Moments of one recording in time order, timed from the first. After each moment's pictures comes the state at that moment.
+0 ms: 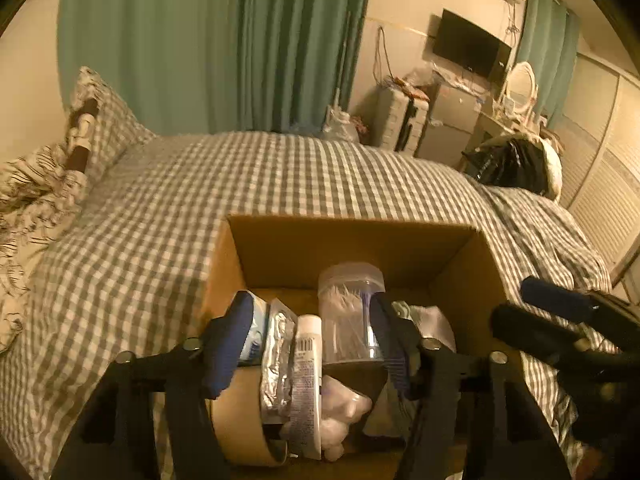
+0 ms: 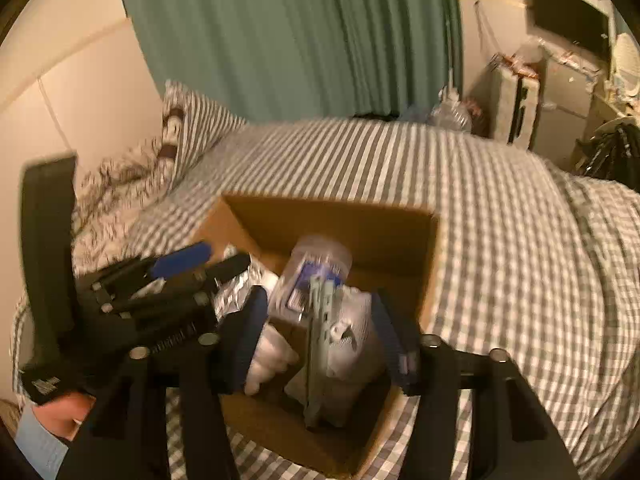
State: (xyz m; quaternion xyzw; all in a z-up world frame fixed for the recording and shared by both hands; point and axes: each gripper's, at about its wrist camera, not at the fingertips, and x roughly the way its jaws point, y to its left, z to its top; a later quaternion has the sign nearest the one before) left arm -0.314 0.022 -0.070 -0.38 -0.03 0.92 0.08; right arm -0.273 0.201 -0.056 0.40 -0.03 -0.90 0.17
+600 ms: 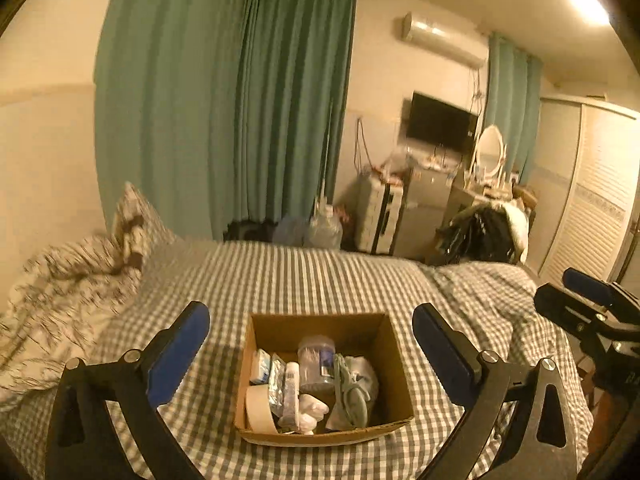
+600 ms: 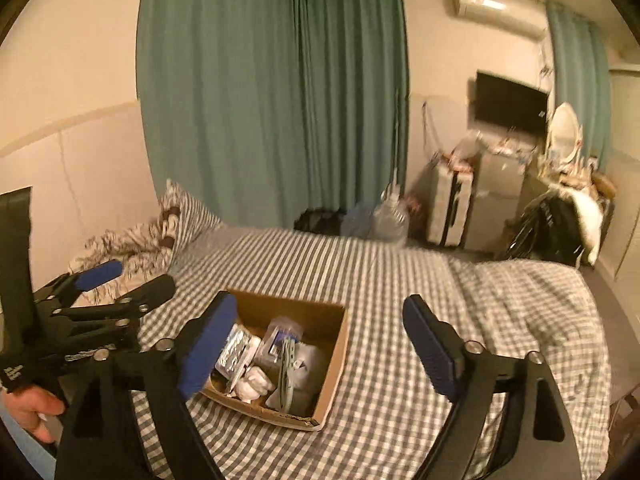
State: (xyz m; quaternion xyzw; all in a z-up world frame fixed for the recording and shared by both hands) left arm -0.177 0.005 0.091 -0.22 -0.03 0.97 0.10; right arm -0.132 0.231 0.101 0.23 0.00 -0.97 0.08
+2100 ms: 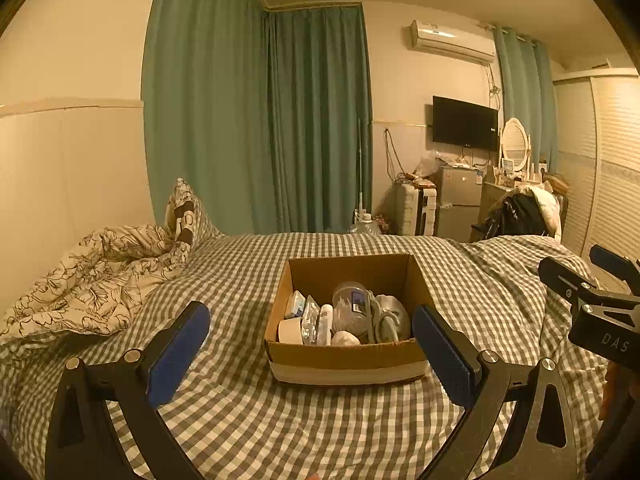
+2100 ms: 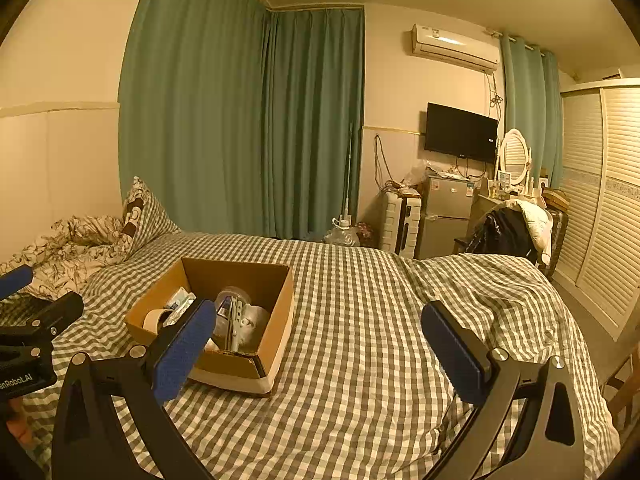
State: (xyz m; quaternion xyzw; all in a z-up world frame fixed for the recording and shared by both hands) left arm -0.068 0.021 -0.004 -0.18 0.02 0.98 0.02; right arm -0.044 0.248 0.004 0.16 0.02 -0.99 0.00
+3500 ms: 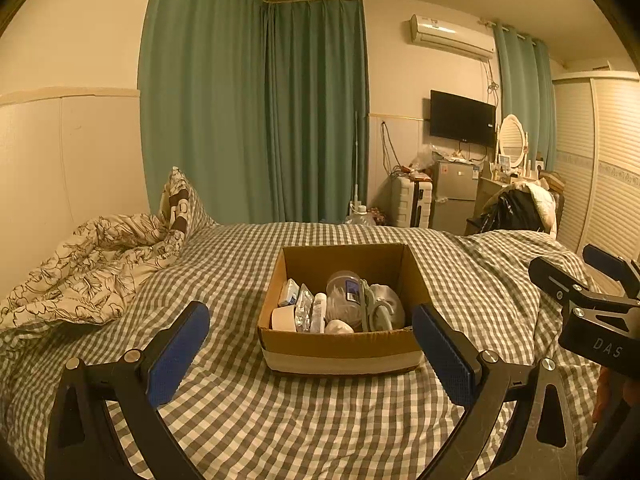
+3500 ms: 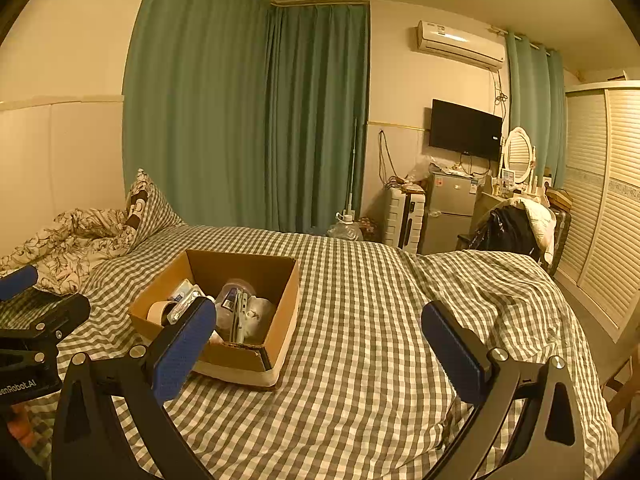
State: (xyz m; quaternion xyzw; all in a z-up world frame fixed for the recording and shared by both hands) left arm -0.067 0.019 -0.012 -0.19 0.01 0.98 0.03; right arm -0.045 0.243 0.001 0.17 0.03 -0.98 0.00
